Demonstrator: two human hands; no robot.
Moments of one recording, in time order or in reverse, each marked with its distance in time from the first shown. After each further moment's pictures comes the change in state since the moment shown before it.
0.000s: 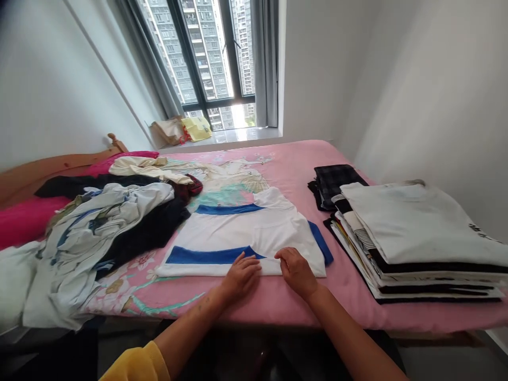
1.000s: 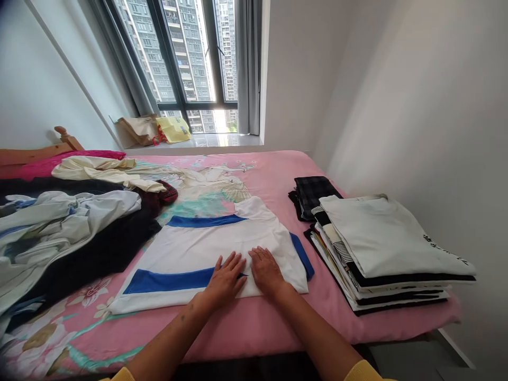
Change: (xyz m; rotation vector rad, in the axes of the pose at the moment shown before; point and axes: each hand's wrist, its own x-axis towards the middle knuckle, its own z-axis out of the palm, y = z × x) left_hand 0.048 -0.025 0.011 0.184 -0.146 -0.114; right_hand 0.044 0.033 0.045 -0.470 -0.255 0.077
